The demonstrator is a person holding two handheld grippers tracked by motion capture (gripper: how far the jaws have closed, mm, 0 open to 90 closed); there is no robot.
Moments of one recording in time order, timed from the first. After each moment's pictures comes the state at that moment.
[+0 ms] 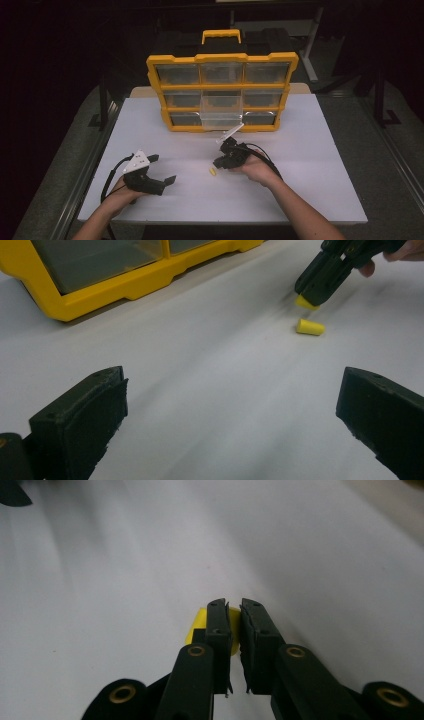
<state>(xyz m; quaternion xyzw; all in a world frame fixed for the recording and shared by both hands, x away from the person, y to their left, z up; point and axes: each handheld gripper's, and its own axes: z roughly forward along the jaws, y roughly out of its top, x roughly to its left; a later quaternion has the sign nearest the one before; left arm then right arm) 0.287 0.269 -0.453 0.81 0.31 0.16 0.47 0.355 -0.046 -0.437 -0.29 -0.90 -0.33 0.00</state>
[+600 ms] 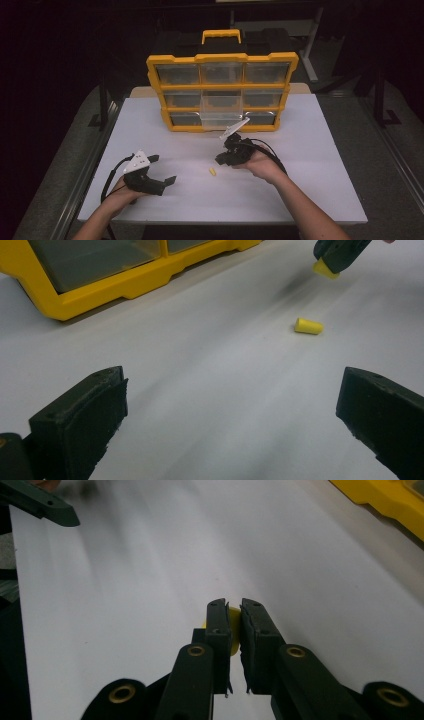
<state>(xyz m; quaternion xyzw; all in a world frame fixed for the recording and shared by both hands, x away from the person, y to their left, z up) 0.286 0.268 -0.454 0.81 0.31 0.16 0.47 0.350 -0.055 -0.411 -0.27 -0.90 -0.35 0.00</state>
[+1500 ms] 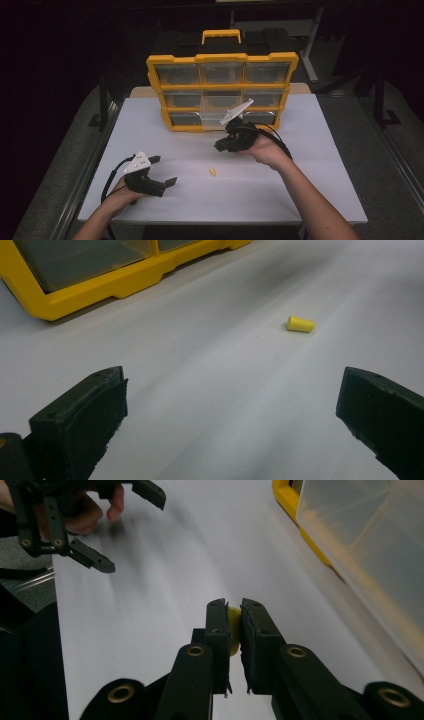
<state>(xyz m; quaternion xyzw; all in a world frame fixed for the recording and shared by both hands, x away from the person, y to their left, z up) 0.286 0.267 -0.454 0.81 0.30 0.15 0.48 0.356 -0.060 -0.350 -0.23 -0.90 -0.37 -0.02</state>
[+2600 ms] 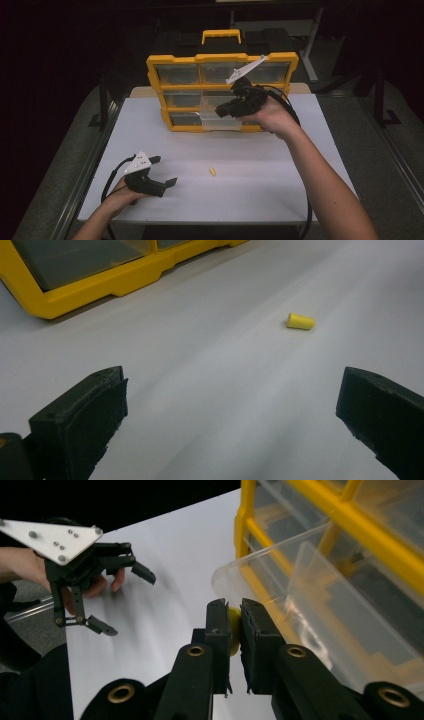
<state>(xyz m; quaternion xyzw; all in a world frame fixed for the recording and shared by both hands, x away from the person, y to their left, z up) 0.286 0.266 -0.455 0.82 0.30 0.15 0.47 0.385 -0.073 -0.259 -0.23 -0.88 -0.41 -0.06</state>
